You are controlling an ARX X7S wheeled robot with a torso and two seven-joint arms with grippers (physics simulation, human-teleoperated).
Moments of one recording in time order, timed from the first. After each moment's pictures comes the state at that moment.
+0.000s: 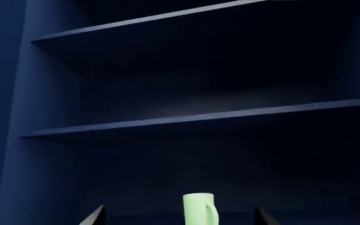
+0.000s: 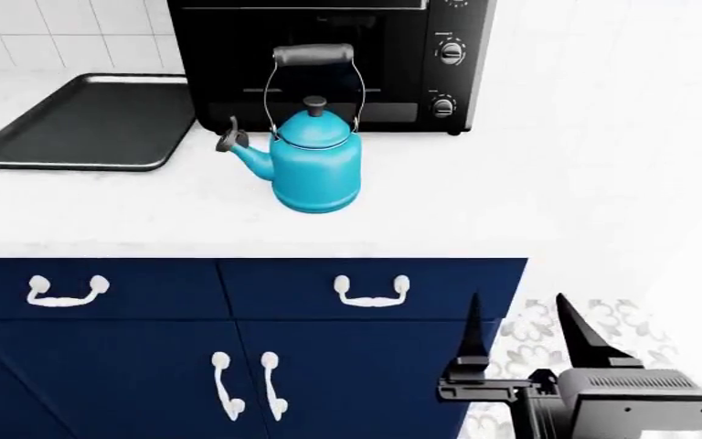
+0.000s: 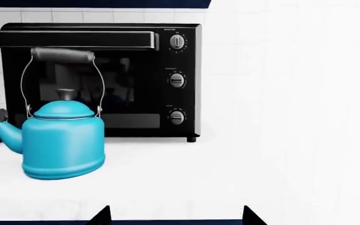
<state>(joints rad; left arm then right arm) -2.22 -0.03 0.16 -0.73 -0.02 -0.89 -0.10 -0.15 0.15 -0.07 -0.58 0.11 0.19 0.16</state>
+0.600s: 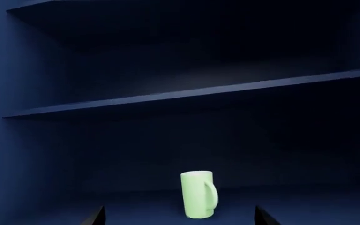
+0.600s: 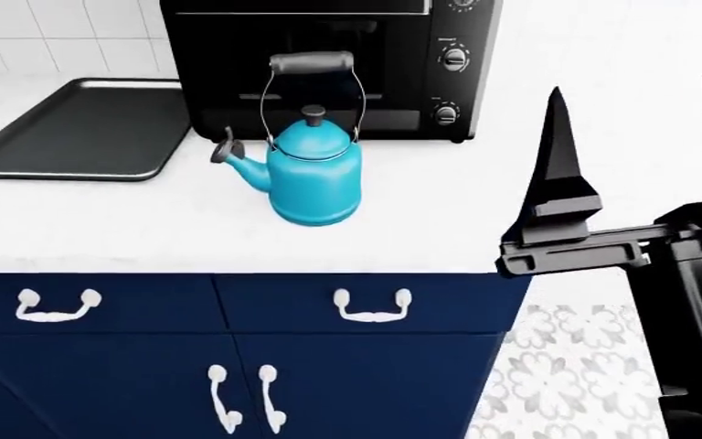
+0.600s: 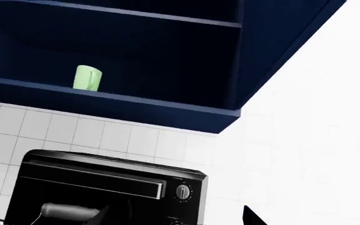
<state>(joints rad) -2.35 0.00 0.14 -0.95 0.03 -0.93 -0.05 0.84 1.06 -0.58 -1.01 1.03 0.38 1.05</state>
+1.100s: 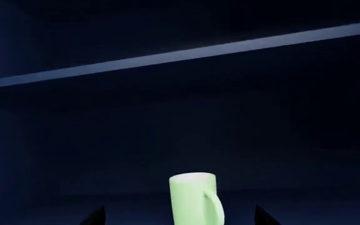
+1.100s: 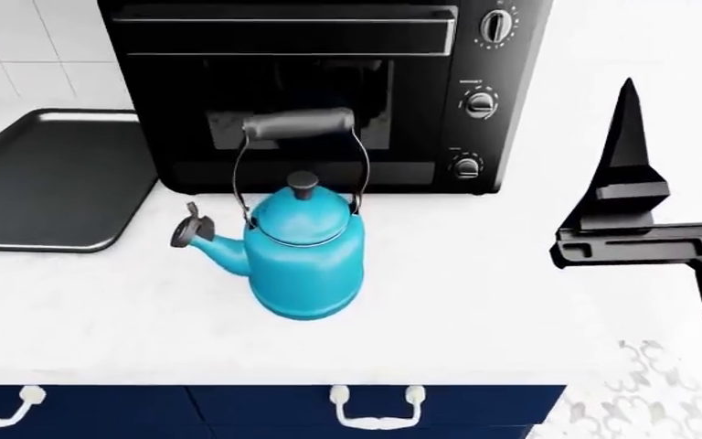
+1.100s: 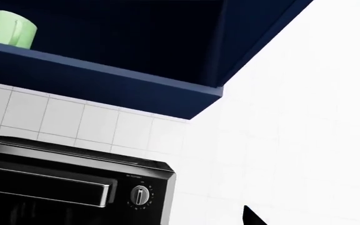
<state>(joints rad) -2.35 -0.01 0.13 -1.02 0.06 -0.90 -0.04 1.18 1.28 -0.93 -1.04 1.18 0.28 1.25</state>
